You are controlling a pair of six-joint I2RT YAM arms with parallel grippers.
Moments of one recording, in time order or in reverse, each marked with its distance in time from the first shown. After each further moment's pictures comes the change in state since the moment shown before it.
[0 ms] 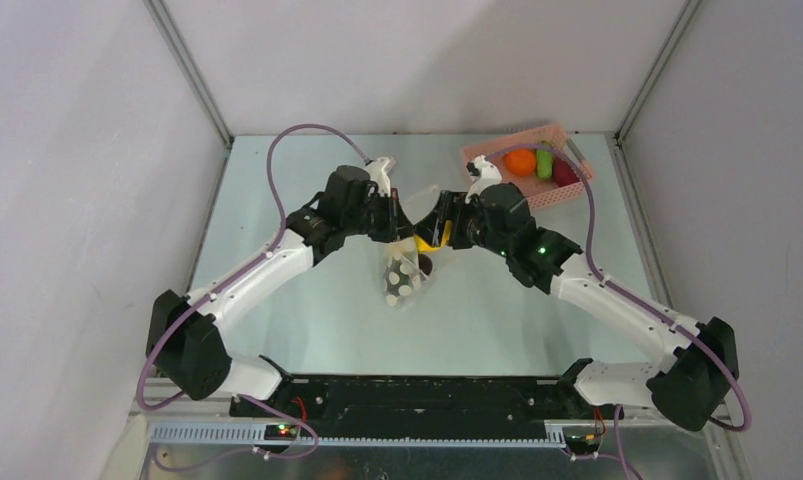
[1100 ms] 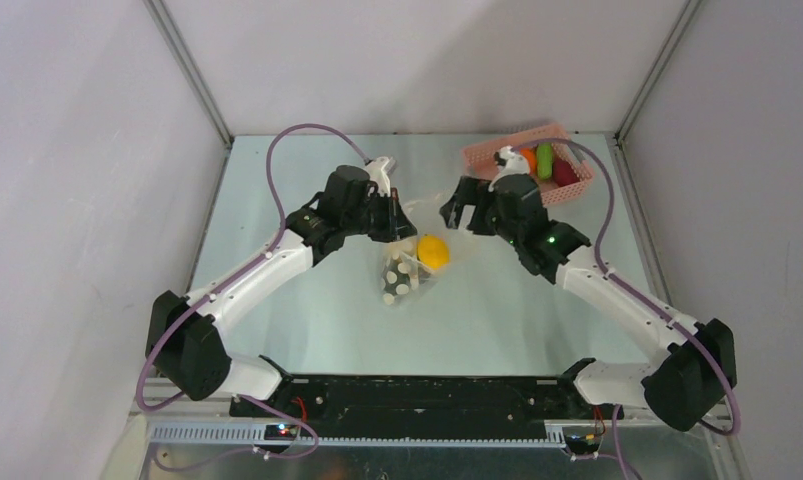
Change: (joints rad) left arm 0.000 -0.005 0.000 0.000 0.000 0.000; right arm -0.083 0.032 -0.004 -0.057 0.182 -0.038
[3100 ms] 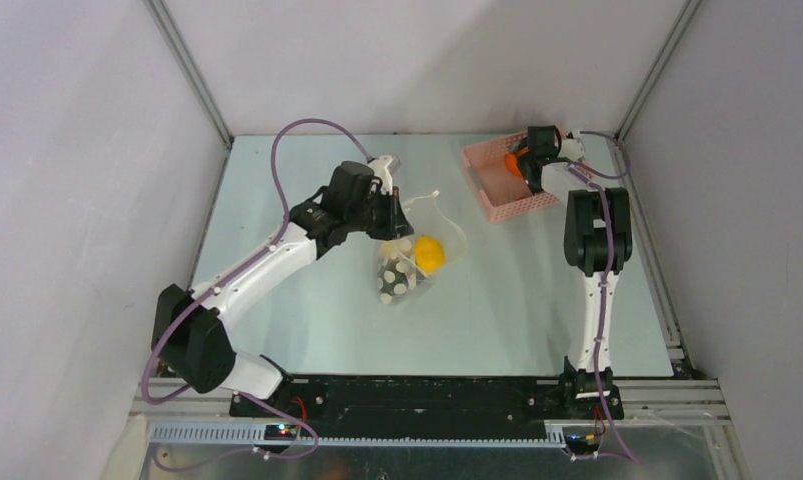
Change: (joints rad) left arm 0.002 0.041 0.056 -0.078 -0.042 0.047; right arm -0.568 1.019 0.668 0.115 0.156 0.491
